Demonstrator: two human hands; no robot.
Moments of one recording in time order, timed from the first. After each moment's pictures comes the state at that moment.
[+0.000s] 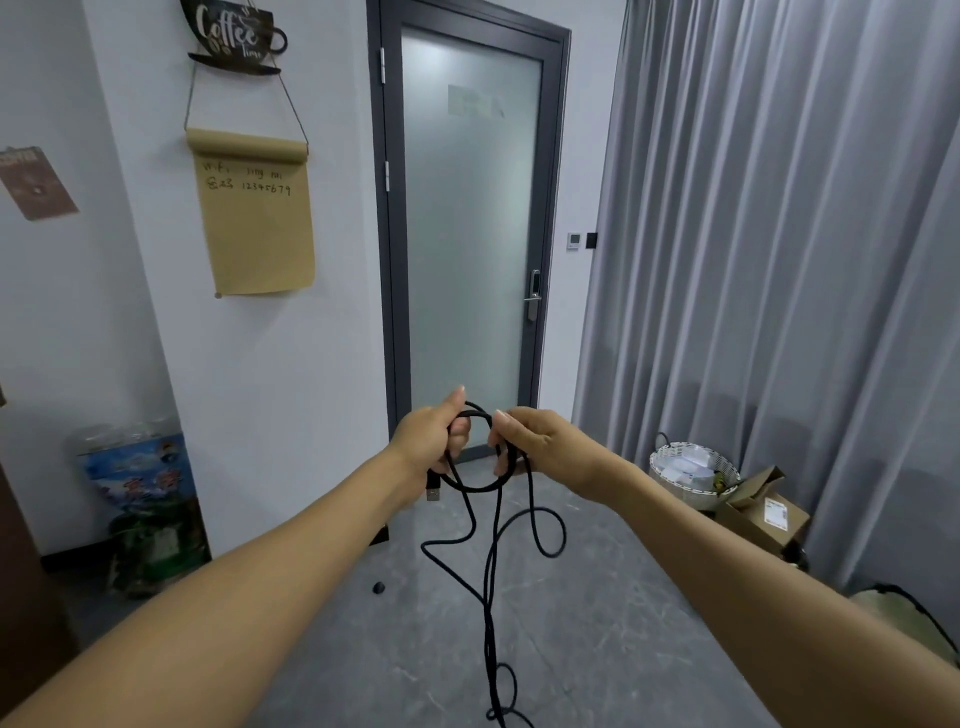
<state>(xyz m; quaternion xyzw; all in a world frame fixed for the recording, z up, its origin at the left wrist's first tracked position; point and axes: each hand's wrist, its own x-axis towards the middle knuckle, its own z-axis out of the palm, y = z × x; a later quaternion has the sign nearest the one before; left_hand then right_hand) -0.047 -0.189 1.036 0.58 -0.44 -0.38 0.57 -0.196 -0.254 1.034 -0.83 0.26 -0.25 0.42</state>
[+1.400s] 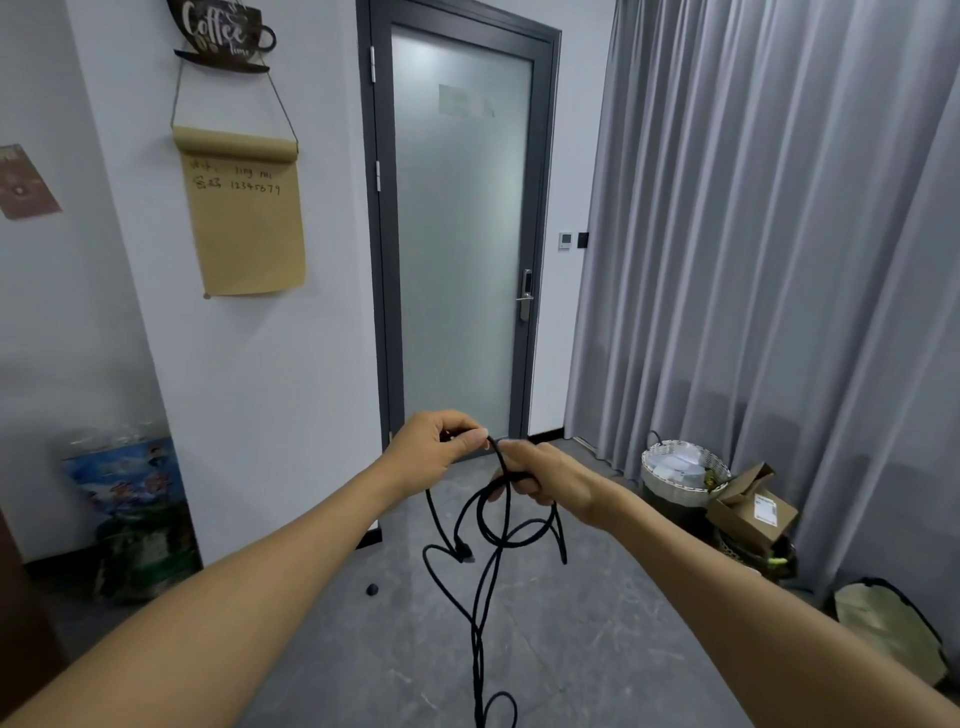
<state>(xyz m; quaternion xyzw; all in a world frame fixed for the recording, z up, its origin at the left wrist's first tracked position) -0.036 -0.191 1.022 0.59 -0.62 -0.21 0.46 -0.204 -0.249 1.017 -0.82 0.32 -0.18 0.45</state>
